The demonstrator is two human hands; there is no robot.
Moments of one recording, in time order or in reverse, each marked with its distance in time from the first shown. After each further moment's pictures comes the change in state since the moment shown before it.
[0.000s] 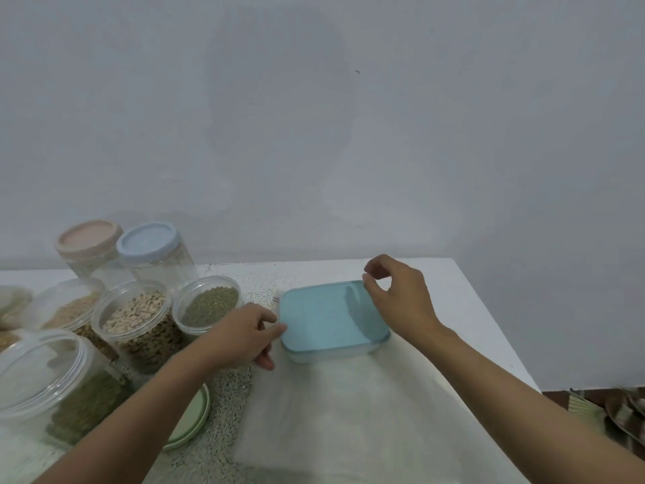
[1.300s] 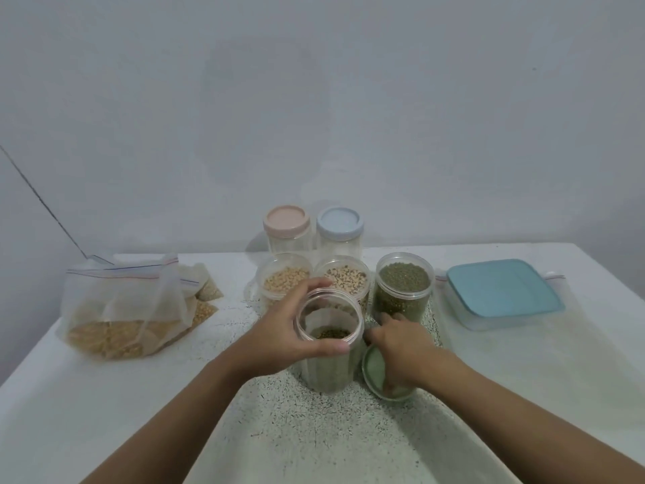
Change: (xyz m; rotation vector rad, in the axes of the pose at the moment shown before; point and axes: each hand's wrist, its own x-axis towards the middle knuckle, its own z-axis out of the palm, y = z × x) left_hand -0.137 -0.190 -0.174 -0.191 0.005 0.394; right_hand -0.113 -0.227 0.216 -0.932 -0.781 -0.164
